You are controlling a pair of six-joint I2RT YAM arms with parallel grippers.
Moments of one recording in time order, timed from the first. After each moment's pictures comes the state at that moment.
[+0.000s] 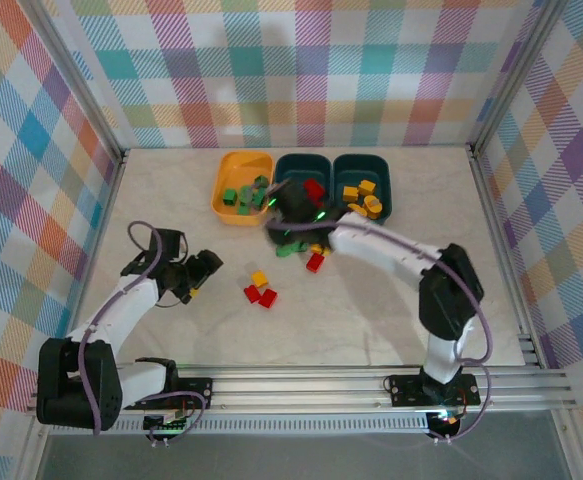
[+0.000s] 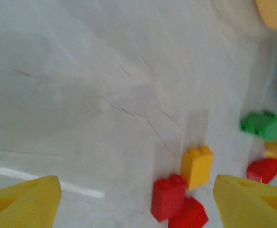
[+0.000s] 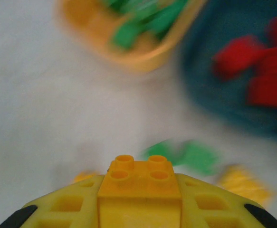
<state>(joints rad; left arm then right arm) -0.14 1.17 0.66 -0.54 0.27 -0.84 0.77 1.81 1.55 -0.60 0.15 0.32</state>
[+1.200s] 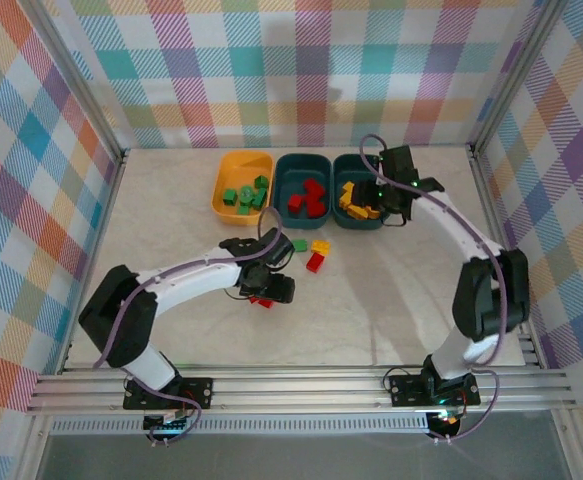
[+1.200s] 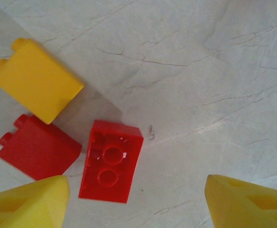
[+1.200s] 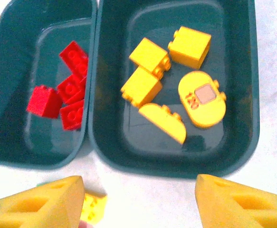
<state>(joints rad) -0.80 1.61 1.06 -0.77 0.00 -0.56 0.29 1.63 1.31 -0.55 -0.06 0.39</state>
